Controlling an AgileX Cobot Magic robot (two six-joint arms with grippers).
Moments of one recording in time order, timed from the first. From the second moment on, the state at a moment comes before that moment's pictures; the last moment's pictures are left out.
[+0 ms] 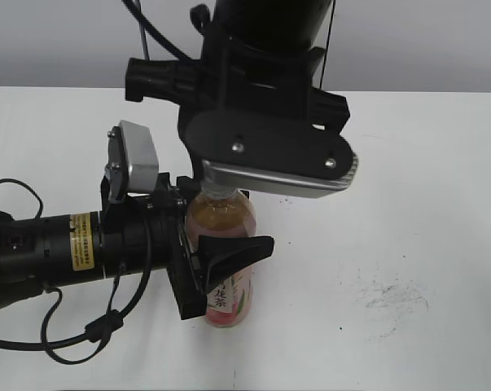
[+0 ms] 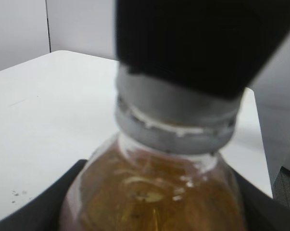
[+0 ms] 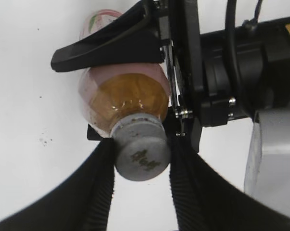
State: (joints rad) left arm -0.50 1.89 -0.55 0.86 -1.20 -0.34; right arm 0.87 1.81 -1.66 0.10 1.21 -2.48
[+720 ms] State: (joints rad) left arm -0.50 1.89 -0.55 0.86 -1.20 -0.34; right arm 0.87 1.81 -1.66 0.07 1.22 -0.80
